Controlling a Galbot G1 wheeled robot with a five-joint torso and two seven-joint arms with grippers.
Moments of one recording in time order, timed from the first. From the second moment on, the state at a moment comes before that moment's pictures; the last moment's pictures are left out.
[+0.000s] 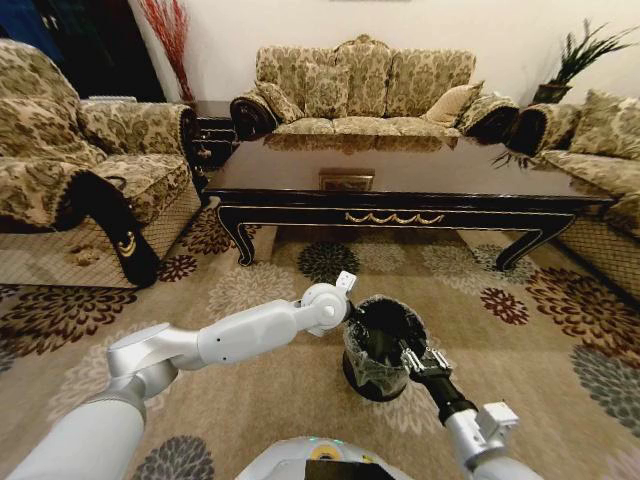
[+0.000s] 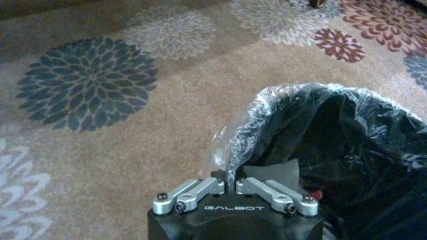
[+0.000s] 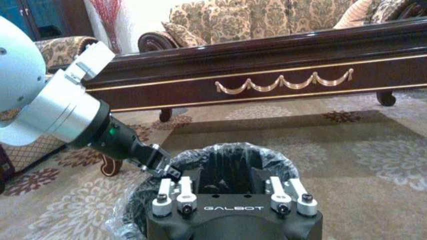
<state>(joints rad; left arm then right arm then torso) 0.20 -1.12 0.70 -1.80 -1.65 0.74 -0.87 -1.93 1.16 0.57 2.40 0.44 -0.12 0.10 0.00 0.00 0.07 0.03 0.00</state>
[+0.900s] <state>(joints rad) 0.54 -0.72 0.29 -1.97 -1.57 0.74 -0.77 -1.80 1.09 0.64 2.35 0.55 -0.13 0.13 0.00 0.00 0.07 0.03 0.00</state>
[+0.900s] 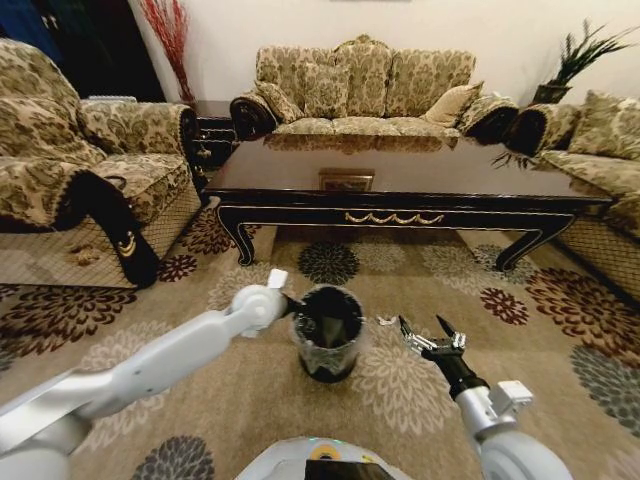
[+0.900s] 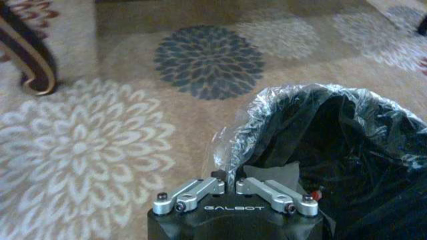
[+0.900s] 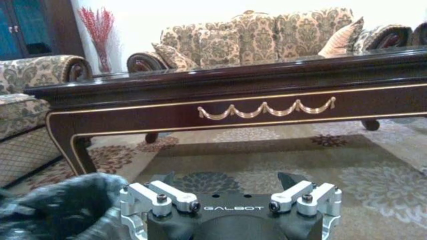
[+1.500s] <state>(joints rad) 0.91 -0.63 -0.12 -1.98 -1.44 0.74 -0.64 -1.57 1.02 0.51 1.94 0.50 -0.13 0.12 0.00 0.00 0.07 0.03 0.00</state>
